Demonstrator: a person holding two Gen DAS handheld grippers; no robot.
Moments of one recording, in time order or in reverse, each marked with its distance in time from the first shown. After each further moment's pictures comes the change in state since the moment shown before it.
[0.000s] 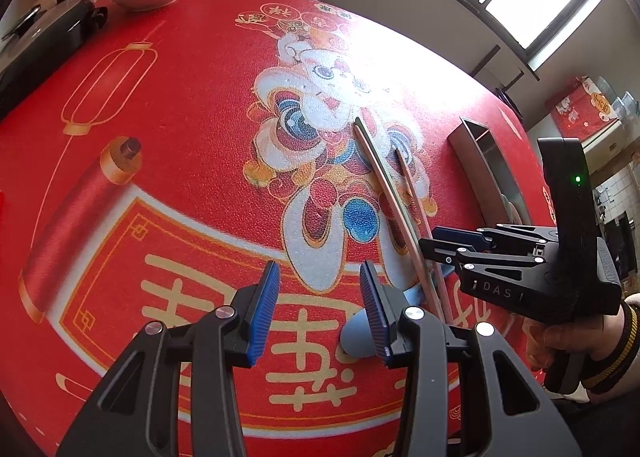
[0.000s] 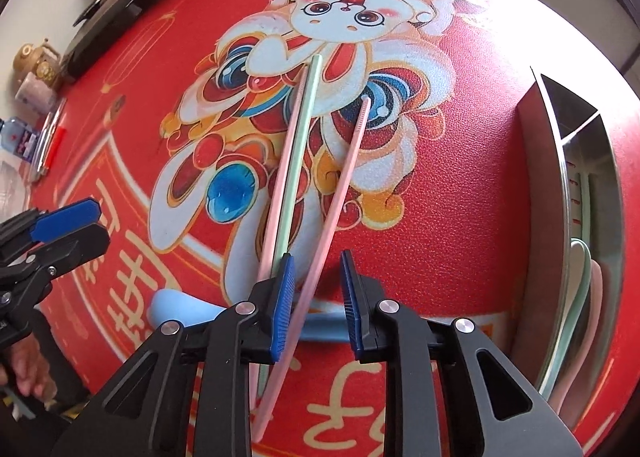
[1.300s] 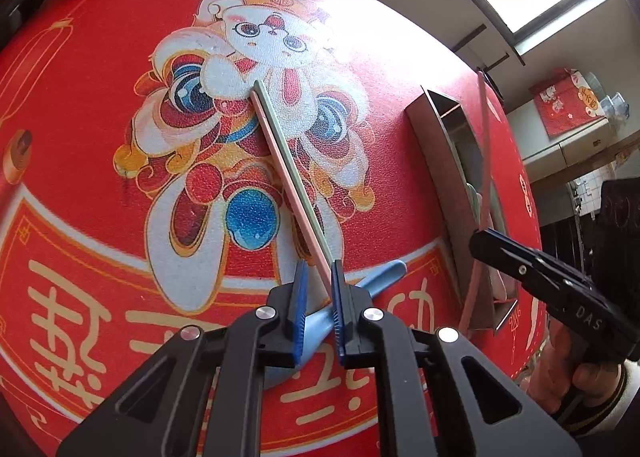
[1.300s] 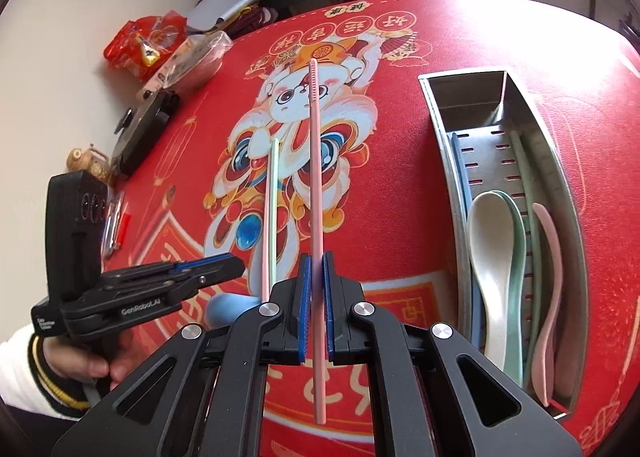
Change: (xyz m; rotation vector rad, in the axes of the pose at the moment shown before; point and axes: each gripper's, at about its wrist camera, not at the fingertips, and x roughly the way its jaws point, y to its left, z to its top) left arm 0.058 -0.062 0.020 -0.041 0.131 -0.114; right arm -0.080 -0.080 -0.048 0.214 -0.243 0.235
